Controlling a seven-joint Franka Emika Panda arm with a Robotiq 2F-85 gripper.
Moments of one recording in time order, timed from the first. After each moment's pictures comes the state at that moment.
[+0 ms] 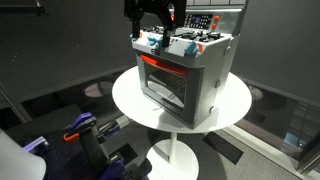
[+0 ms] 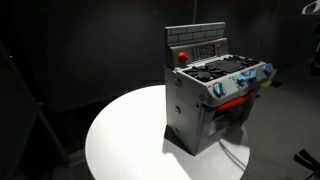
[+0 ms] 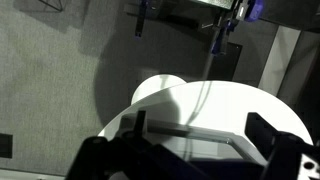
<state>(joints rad) 0.00 -0.44 -0.19 -2.52 -0.02 1.97 -0.35</state>
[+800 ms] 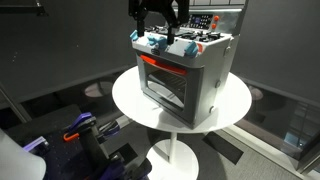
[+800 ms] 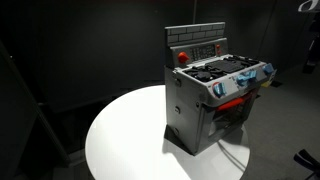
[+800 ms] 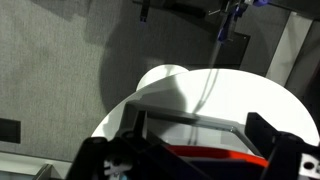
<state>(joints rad) 0.00 -0.42 -0.17 -2.51 -0.02 2.03 -0.34</state>
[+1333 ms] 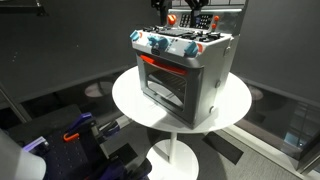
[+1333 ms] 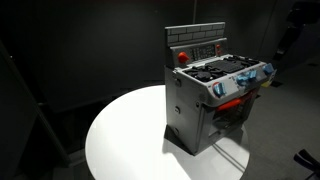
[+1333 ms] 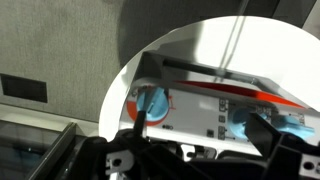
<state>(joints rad) 0.00 -0.31 -0.12 -2.39 -0.03 2.20 -0.29</state>
